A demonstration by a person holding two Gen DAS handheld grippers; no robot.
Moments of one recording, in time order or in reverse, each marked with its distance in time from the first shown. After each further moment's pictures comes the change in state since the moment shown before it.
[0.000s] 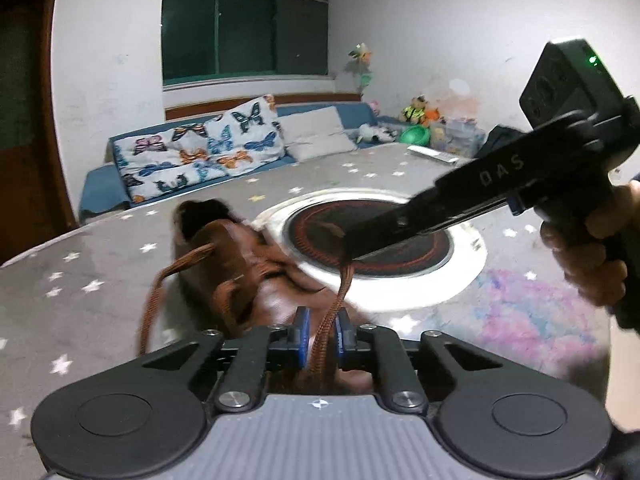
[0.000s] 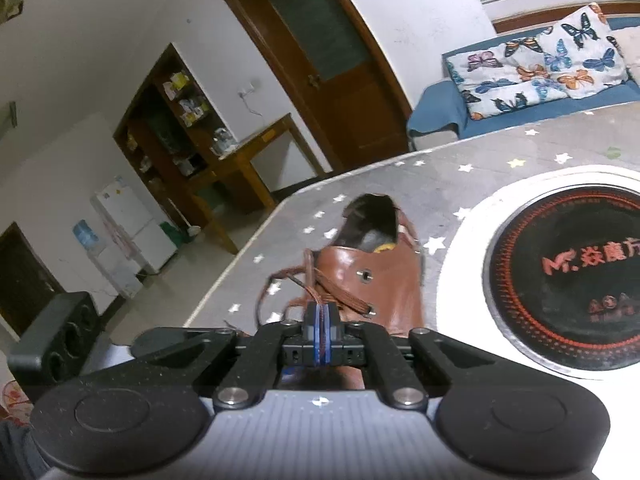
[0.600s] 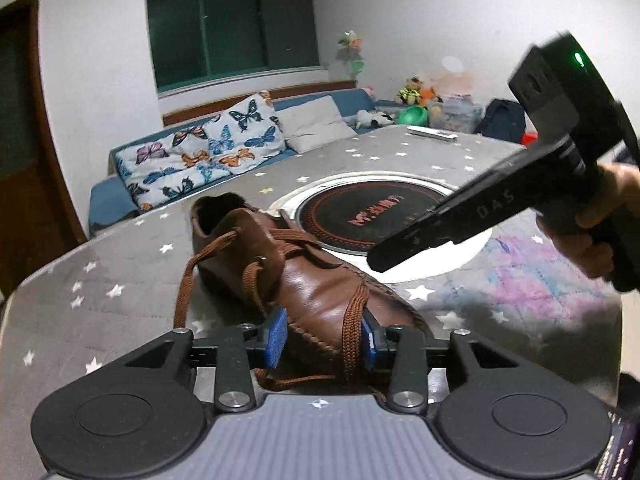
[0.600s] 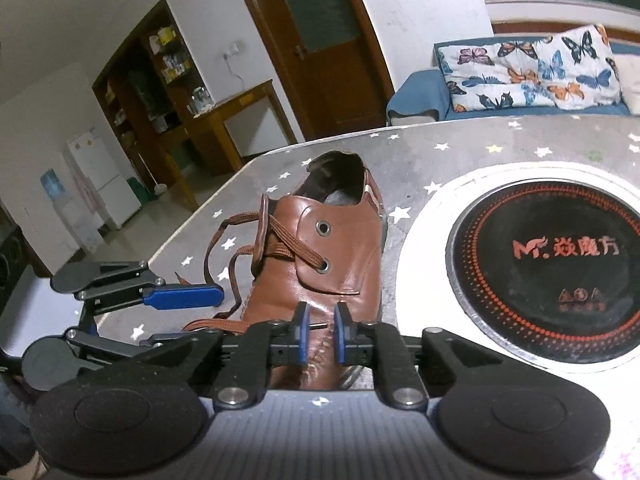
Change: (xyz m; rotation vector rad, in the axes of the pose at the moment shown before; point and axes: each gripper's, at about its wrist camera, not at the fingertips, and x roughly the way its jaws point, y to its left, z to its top) left arm -0.007 -0.003 -0.004 0.112 0.020 0.019; right arm 0.016 0.000 -0.018 -0.130 0.080 -0.125
